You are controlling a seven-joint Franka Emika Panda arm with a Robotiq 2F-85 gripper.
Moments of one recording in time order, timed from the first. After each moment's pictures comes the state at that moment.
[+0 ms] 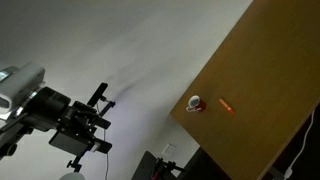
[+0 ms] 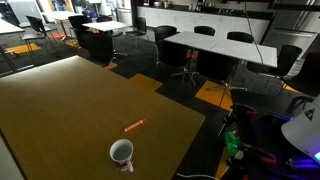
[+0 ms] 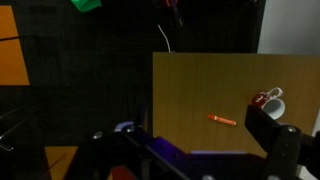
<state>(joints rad) -0.22 -0.78 -0.22 -2.43 -0.15 1.67 -0.06</state>
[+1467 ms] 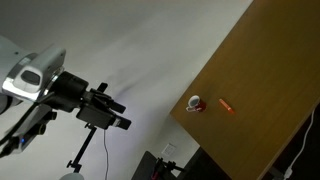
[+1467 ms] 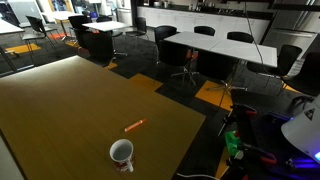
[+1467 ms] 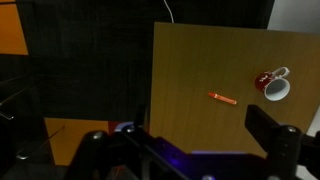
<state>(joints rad) -0.19 -0.69 -0.20 -2.43 -0.15 1.86 -0.07</state>
